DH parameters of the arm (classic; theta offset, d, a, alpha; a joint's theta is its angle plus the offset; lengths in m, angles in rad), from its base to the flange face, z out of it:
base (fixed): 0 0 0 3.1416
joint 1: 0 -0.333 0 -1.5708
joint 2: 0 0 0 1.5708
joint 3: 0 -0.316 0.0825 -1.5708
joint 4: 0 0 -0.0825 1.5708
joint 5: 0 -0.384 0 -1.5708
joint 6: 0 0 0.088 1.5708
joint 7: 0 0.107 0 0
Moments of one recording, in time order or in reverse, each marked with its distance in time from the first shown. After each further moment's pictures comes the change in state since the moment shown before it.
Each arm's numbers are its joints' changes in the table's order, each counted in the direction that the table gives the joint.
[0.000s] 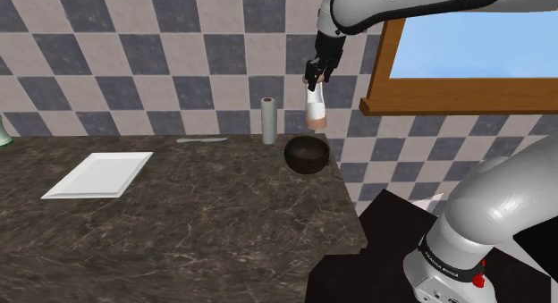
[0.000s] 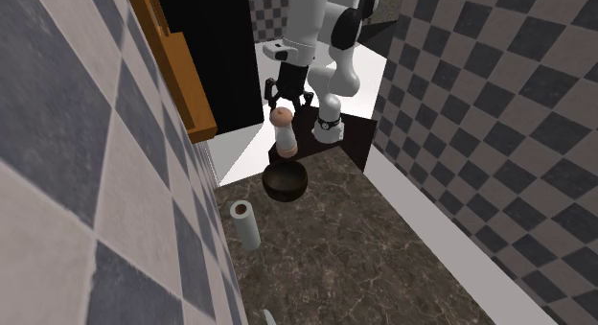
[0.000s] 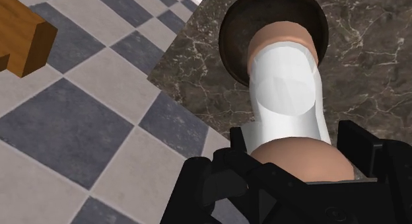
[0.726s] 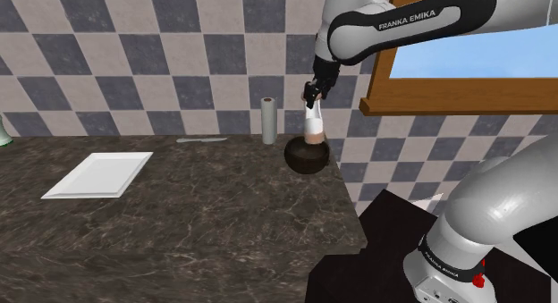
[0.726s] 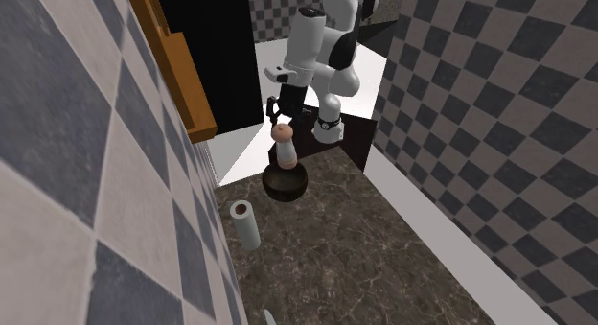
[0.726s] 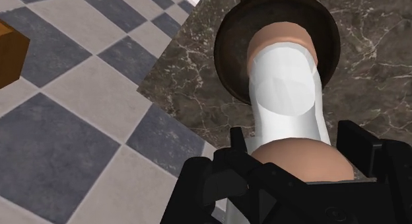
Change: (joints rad) arm 0.001 -0.005 -0.003 -0.146 0.008 0.149 0.020
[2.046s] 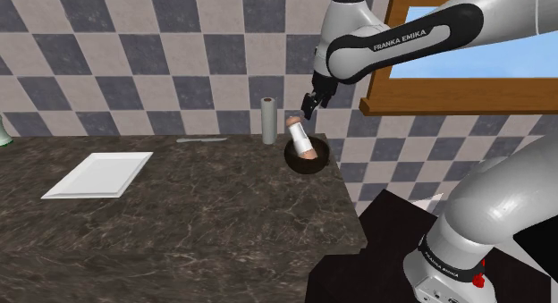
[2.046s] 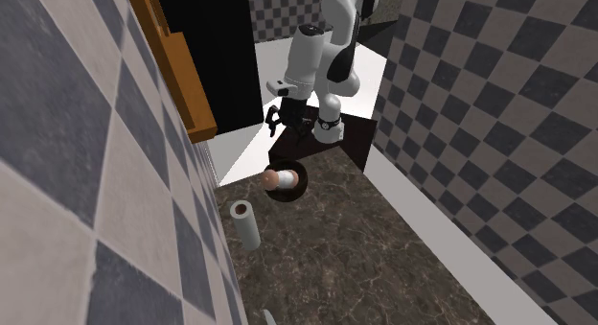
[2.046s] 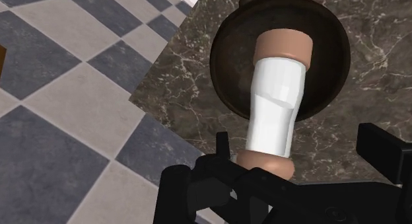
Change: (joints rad) arm 0.003 -0.016 -0.004 -0.089 0.009 0.105 0.016
